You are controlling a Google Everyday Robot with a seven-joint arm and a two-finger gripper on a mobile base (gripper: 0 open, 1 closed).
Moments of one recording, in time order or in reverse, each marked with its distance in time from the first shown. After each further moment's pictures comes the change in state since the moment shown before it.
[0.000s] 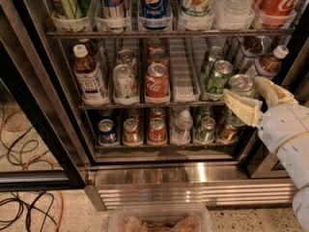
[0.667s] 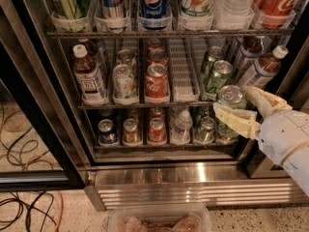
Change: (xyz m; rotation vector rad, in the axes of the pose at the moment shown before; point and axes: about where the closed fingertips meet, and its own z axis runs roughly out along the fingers) arm -0.004 0.036 -0.020 -0.187 0.026 -0.022
